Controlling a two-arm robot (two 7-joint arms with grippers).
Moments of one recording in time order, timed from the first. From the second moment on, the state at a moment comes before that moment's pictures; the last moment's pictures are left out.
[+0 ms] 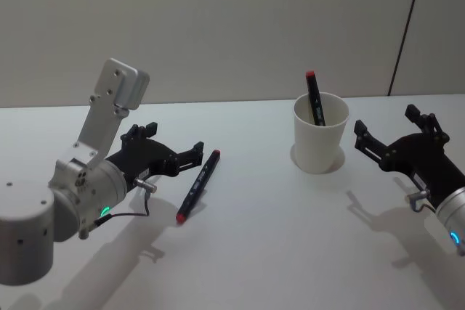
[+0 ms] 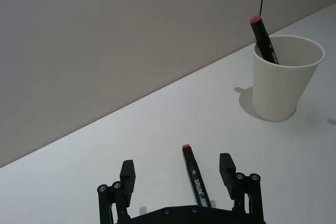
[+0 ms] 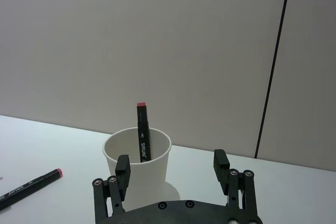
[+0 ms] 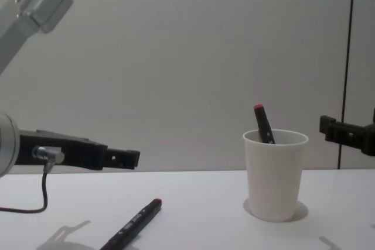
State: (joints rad) left arm -0.20 0.52 0.33 -1.80 -0.44 0.51 -0.09; right arm -0.01 0.34 -0.23 -1.77 0.29 0.03 0.07
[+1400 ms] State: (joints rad) left arm -0.31 0.46 0.38 -1.69 -0.32 0.83 -0.21; right arm -0.01 0.34 -0.23 -1.77 0.29 0.03 0.07
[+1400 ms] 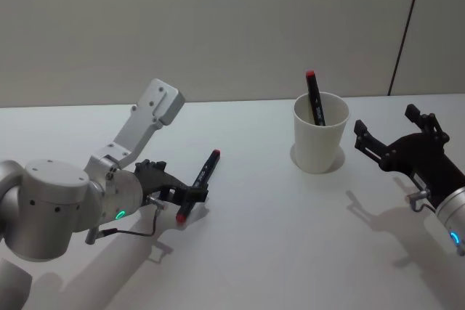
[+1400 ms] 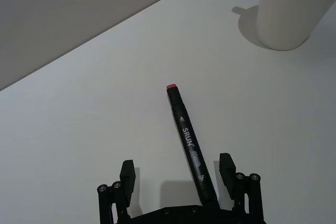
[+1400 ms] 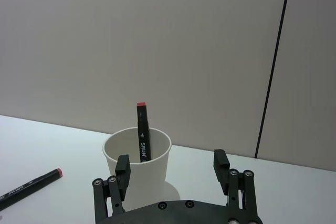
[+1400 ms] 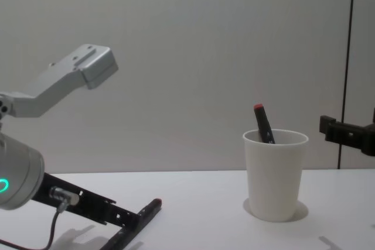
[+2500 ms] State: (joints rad) left arm -0.35 0.40 0.41 -1.66 -0.23 0.92 -0.24; right arm -0.01 0.34 -0.23 -1.77 0.29 0.03 0.07
